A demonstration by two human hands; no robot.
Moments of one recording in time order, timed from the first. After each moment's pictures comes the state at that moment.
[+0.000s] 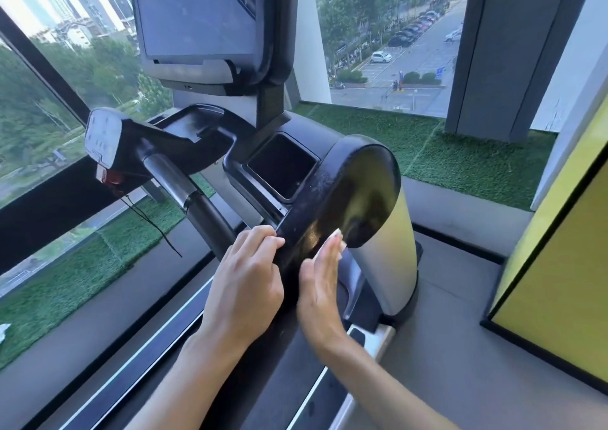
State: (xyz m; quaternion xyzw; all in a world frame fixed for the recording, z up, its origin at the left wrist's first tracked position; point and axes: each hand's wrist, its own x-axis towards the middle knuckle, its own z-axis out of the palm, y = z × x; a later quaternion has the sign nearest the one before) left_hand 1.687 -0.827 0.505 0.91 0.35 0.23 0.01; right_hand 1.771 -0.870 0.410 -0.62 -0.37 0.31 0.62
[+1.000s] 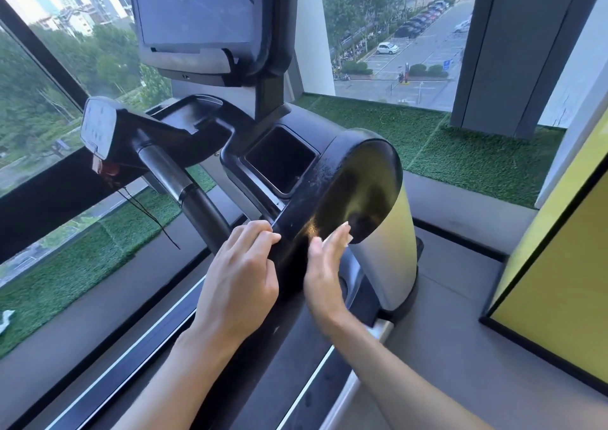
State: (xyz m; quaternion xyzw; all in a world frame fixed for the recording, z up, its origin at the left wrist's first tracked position) left_hand 1.688 -0.824 0.503 0.91 0.34 0.24 0.01; right_hand 1.793 -0.860 0.422 -0.60 -0.29 0.38 0.64
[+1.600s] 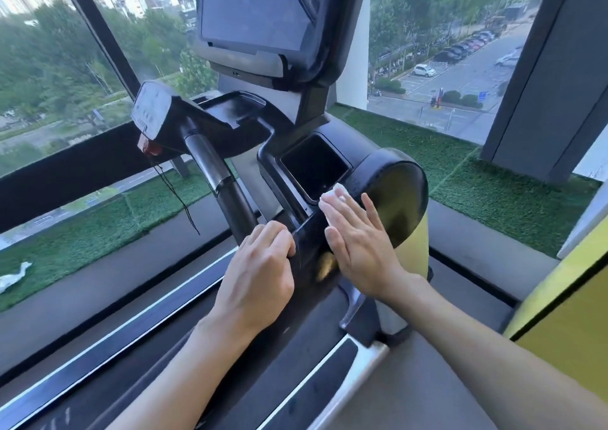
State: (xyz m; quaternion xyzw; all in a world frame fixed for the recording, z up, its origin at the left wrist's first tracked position) left_hand 1.684 -0.819 0.500 0.89 0.36 0.28 0.02; right_hand 1.879 -0.838 0.445 -0.64 -0.70 -0.03 0.33
